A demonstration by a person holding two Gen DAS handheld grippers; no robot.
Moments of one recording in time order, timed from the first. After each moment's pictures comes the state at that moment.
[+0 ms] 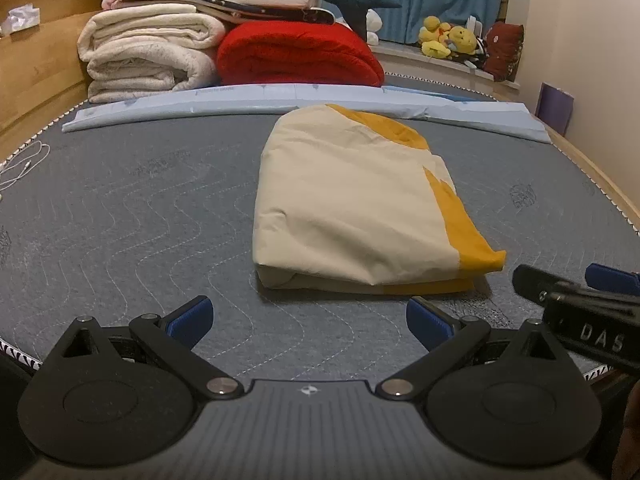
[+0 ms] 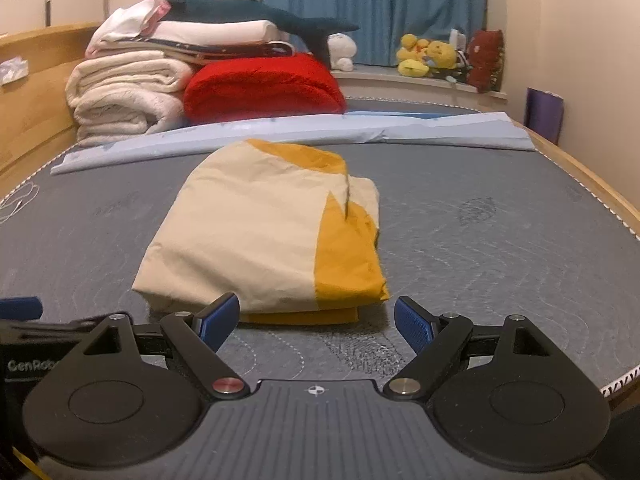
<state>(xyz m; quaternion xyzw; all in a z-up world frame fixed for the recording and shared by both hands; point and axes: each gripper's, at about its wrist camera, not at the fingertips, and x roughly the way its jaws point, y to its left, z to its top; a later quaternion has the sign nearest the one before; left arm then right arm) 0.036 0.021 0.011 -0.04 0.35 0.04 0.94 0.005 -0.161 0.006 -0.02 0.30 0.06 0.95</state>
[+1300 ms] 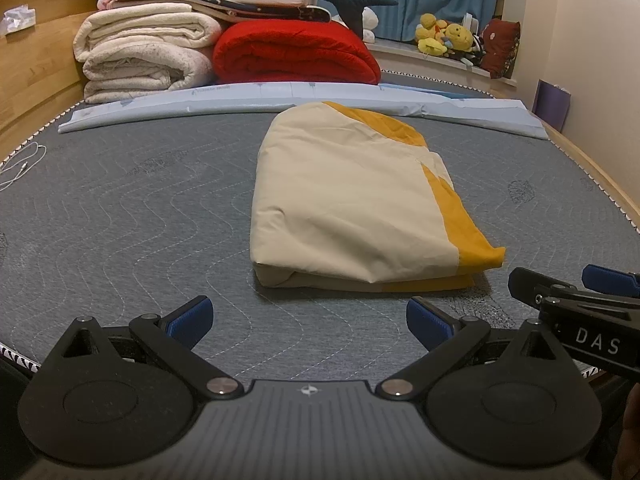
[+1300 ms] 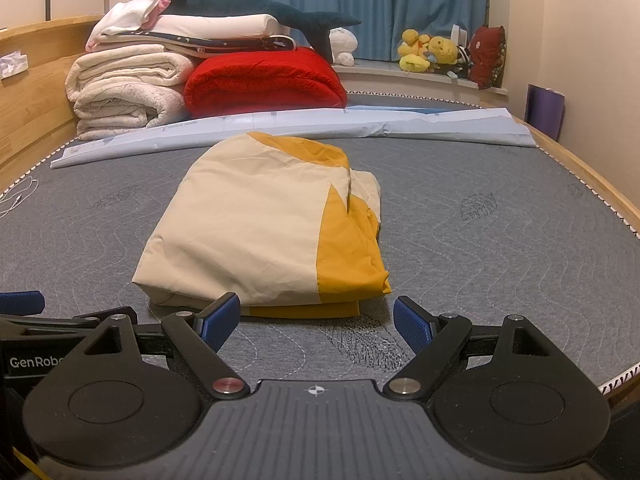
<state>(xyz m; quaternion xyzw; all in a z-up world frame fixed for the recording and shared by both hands) 0.035 0.021 0.008 -0.04 0.35 0.04 0.94 0.006 -0.161 0.004 -0.02 0.31 0.05 0.95</state>
